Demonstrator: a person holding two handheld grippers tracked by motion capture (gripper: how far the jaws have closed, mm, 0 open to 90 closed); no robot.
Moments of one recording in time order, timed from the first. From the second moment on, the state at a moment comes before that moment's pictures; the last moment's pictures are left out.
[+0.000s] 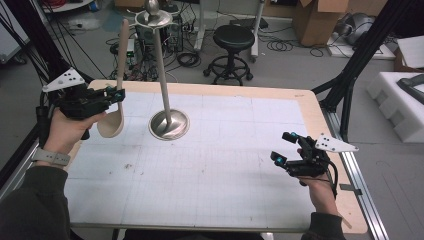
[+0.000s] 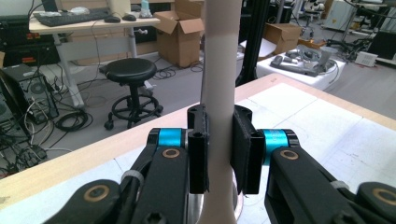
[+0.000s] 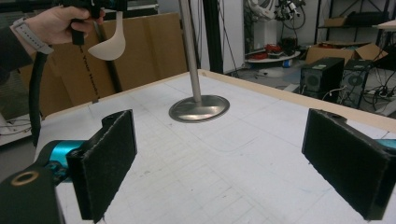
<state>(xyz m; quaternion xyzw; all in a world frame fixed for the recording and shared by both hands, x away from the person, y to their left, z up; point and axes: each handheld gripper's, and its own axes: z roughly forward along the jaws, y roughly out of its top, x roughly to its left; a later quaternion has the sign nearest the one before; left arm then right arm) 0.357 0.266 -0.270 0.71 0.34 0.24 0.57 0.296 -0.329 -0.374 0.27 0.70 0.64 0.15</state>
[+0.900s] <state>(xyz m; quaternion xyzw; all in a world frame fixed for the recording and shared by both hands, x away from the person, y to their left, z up) 0.372 0.248 -0.281 0.71 0.35 0.23 0.57 0.295 -0.330 -0.374 0.27 0.70 0.64 0.15</state>
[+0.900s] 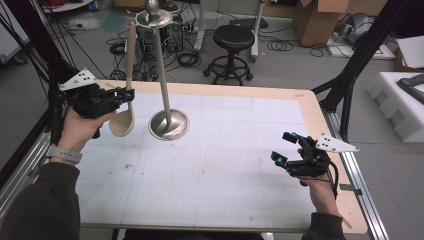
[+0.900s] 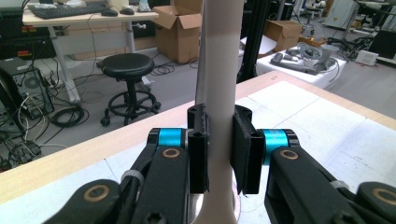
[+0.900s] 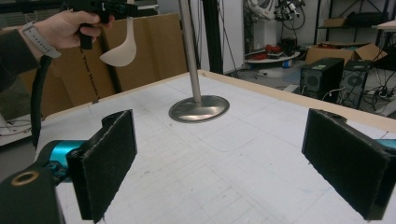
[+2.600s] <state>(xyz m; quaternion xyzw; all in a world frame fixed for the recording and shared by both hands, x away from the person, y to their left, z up) 0.356 0.220 -0.299 0.71 0.26 0.19 0.62 0.299 -0.332 -0.377 0.27 0.70 0.64 0.14</state>
